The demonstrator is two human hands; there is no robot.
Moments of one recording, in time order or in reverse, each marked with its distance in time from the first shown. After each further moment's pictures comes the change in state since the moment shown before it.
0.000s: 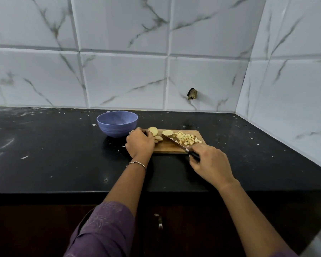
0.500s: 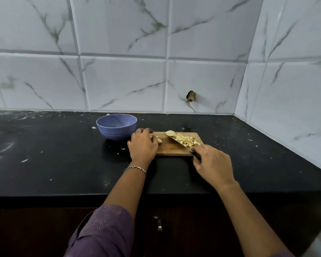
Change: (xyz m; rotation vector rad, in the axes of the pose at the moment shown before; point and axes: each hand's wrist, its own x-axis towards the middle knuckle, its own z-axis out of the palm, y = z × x) left_hand -0.005 -0.003 0.002 0.167 -0.059 0.309; right_hand -0.002 0.002 -0.005 -0.112 0.034 0.069
